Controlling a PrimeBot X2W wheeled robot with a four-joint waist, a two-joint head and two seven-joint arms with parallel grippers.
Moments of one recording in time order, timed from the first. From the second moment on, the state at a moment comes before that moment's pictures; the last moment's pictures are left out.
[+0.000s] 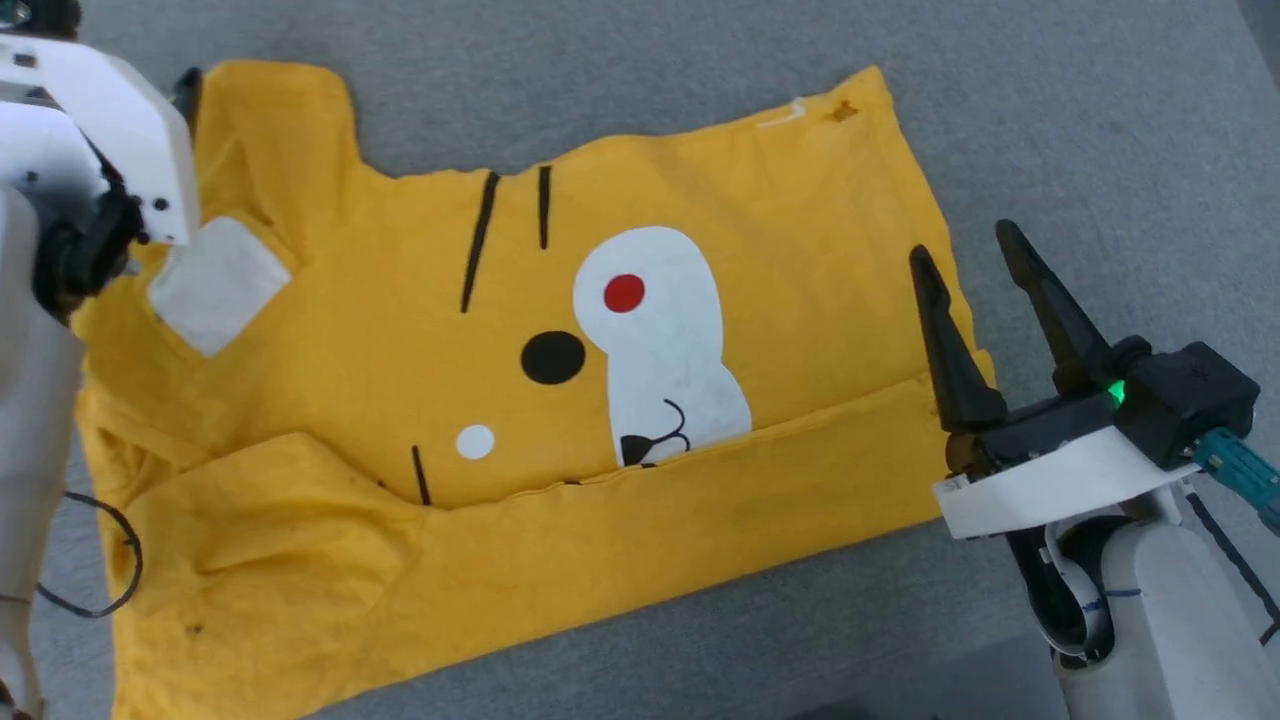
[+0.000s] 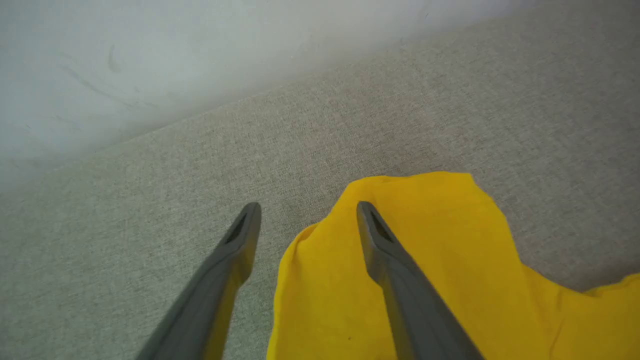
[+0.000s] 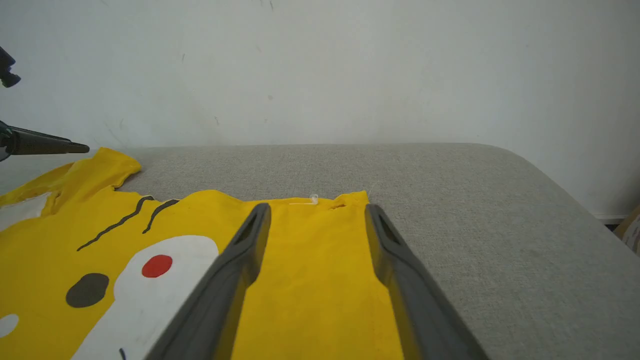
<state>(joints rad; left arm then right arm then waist) -0.95 0.55 -0.35 0.56 -0.46 -0.03 0.42 -0.24 -0.09 0.12 -0.05 0.20 0.13 -0.13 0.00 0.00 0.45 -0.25</state>
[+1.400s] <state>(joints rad) -0.98 0.56 -0.39 0.29 -0.56 0.02 0.83 -1.05 -0.12 0.09 0.71 0.22 0.13 0.58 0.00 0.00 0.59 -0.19</state>
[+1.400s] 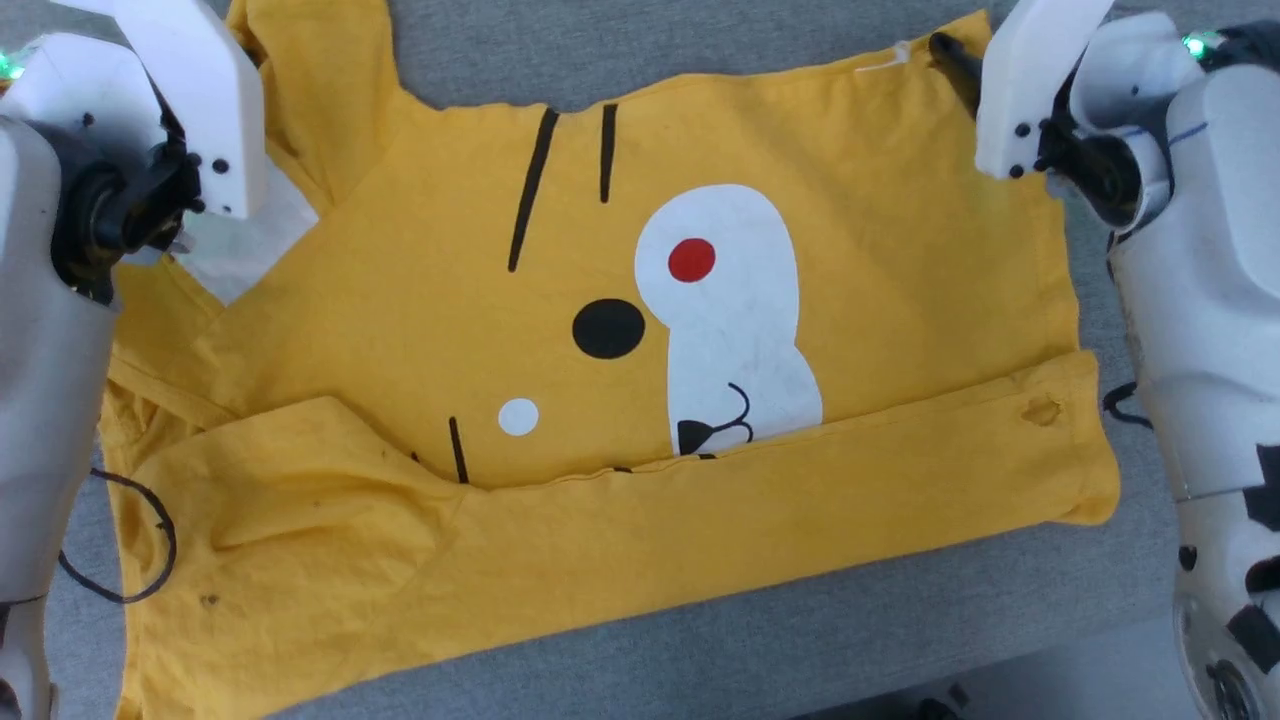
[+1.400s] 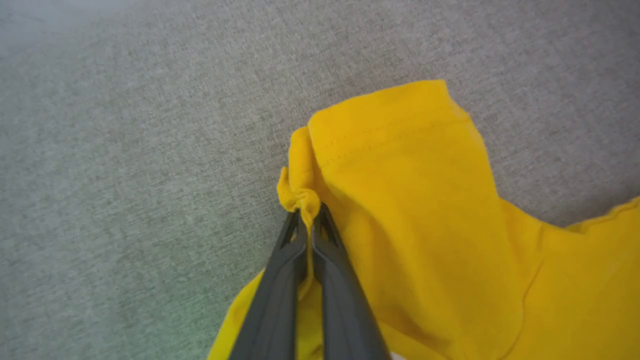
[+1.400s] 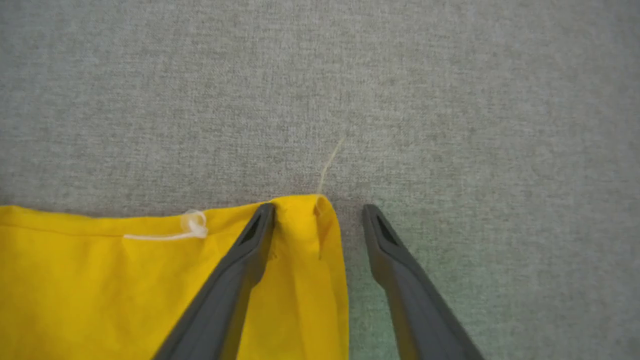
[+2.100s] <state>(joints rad) -0.77 0.53 -0.36 0.29 -0.57 -0.01 0.39 -0.83 -0.17 0.16 0.56 0.31 0.13 0.26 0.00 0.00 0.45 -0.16</state>
